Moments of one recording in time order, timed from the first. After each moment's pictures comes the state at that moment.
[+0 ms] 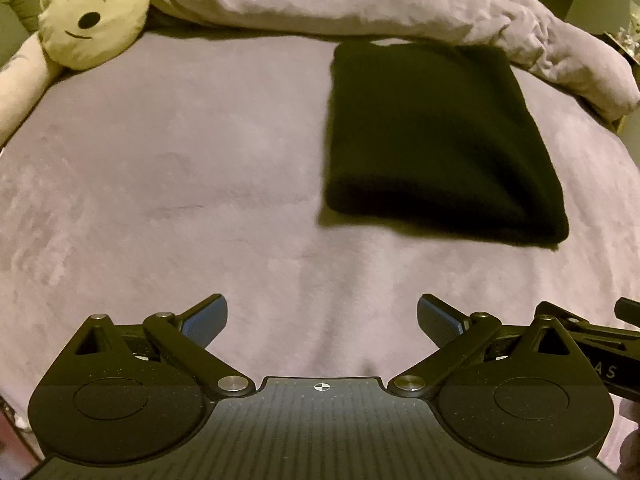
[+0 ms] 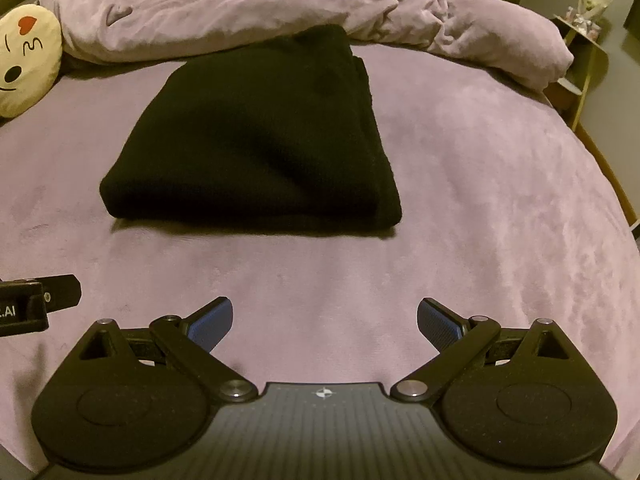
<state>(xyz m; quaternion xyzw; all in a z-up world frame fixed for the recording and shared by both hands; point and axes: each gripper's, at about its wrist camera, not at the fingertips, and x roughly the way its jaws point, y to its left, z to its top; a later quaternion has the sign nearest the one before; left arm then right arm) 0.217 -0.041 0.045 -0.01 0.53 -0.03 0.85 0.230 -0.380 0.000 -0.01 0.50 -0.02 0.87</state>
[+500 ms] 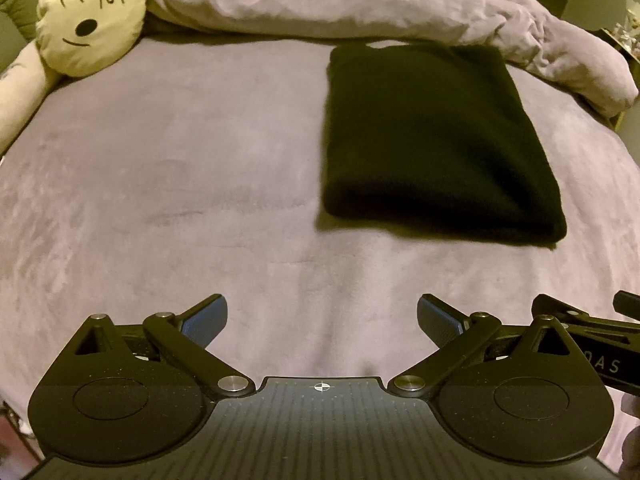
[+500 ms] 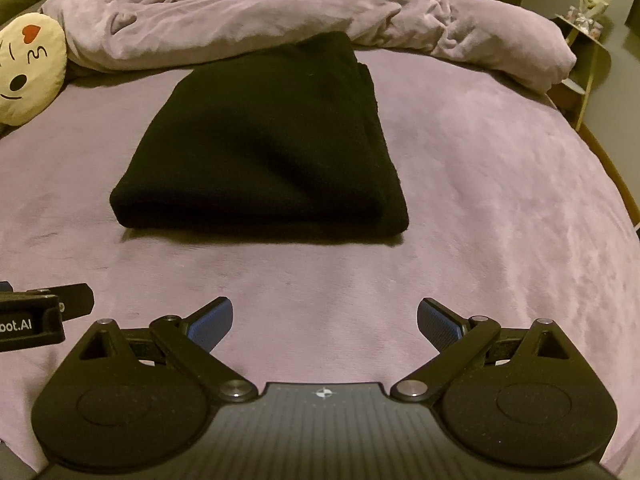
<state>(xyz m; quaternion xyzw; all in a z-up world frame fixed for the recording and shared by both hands) 0.216 -0.044 0.048 -0.01 0.53 -0.03 0.85 0.228 -0.378 0.004 0.00 0.49 -0.01 0.87</state>
